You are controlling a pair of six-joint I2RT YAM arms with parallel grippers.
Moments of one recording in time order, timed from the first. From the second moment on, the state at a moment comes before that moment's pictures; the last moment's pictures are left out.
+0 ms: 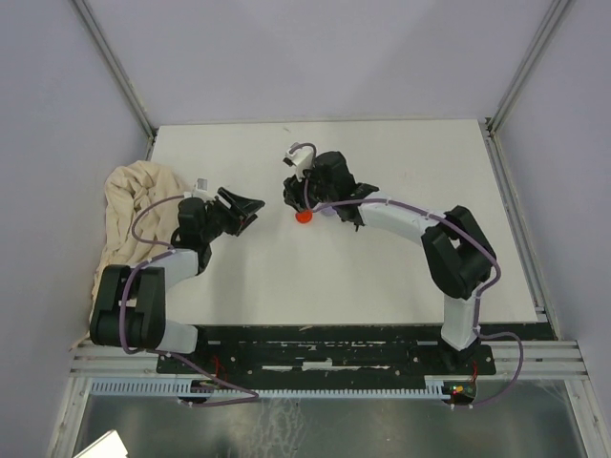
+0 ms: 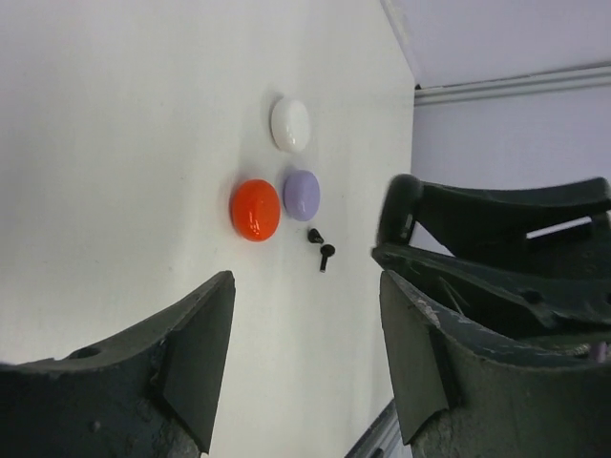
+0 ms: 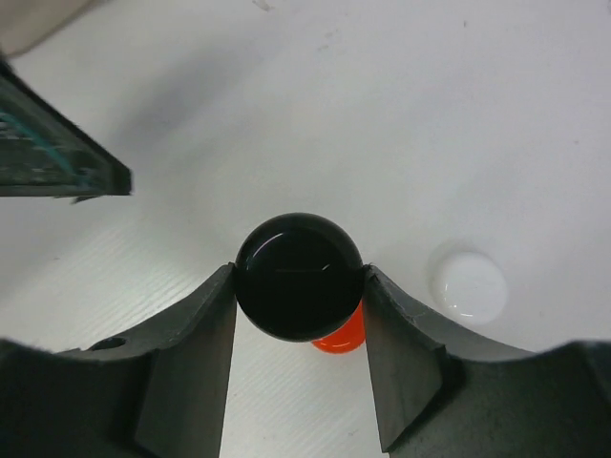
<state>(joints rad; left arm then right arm) -0.07 1.39 0.50 0.56 0.45 -1.03 0.70 1.98 1.42 0.06 -0.16 -0.08</state>
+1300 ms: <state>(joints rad) -0.36 1.61 0.42 1.03 0.53 -1.24 0.71 1.66 1.07 0.00 -0.36 -0.13</state>
